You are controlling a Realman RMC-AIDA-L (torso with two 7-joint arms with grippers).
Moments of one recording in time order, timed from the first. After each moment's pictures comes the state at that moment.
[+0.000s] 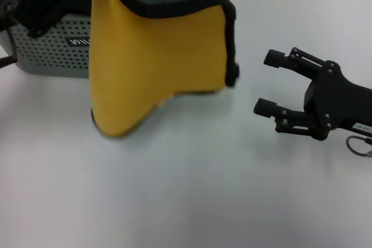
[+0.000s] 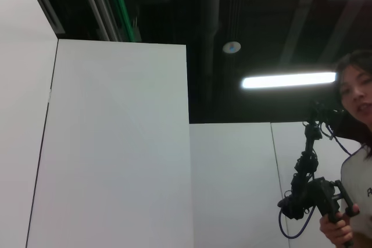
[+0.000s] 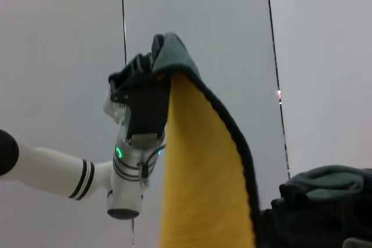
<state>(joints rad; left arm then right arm) -0.51 -1.99 0.97 0.69 1.09 2.03 -1.35 0.52 2.02 -1.11 -0.29 -1.27 -1.78 0.83</state>
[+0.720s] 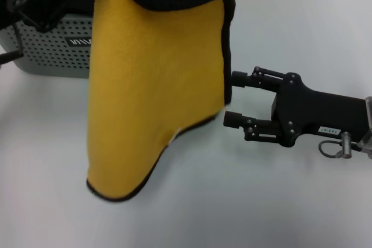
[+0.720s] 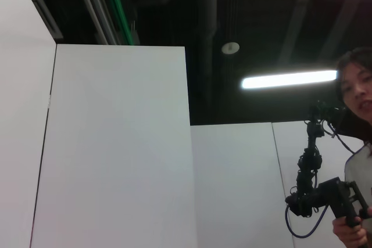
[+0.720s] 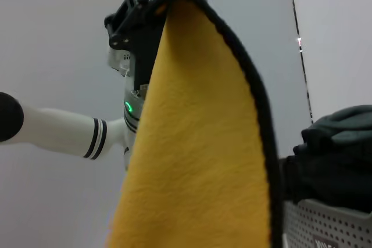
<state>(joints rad) -0.52 -2.00 0.97 0.68 1.09 2.02 -1.33 0.59 2.03 -1.22 -0.28 -1.28 -1.67 0.91</state>
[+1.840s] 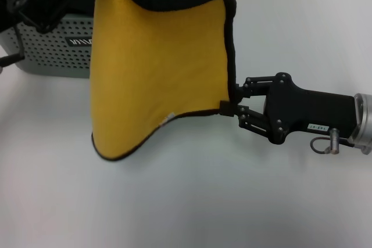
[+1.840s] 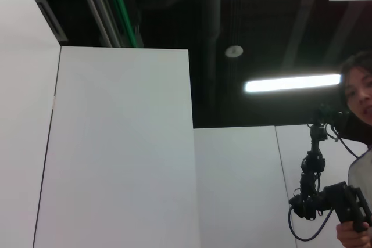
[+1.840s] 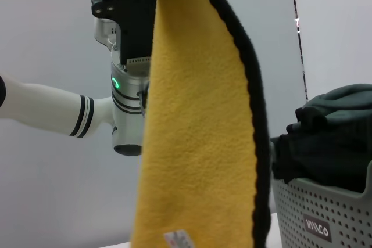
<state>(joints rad) -0.52 -2.00 0.97 0.67 1.08 2.02 -1.33 0.61 2.03 -1.26 -0.27 -1.27 -1.60 0.90</state>
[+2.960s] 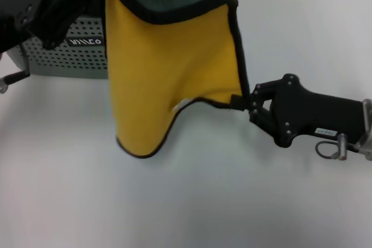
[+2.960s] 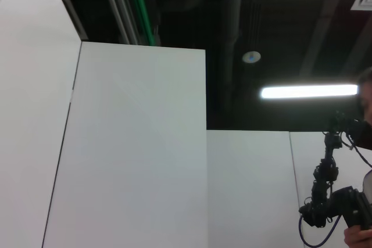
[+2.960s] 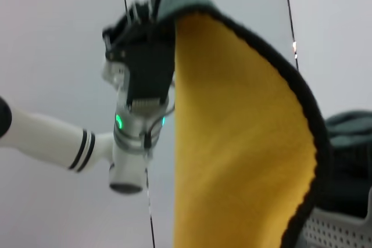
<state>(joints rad) -0.49 -2.01 0.98 0.61 1.10 2.03 -1.30 0.58 2.03 -1.31 -0.27 -1.18 -1.65 0.87</state>
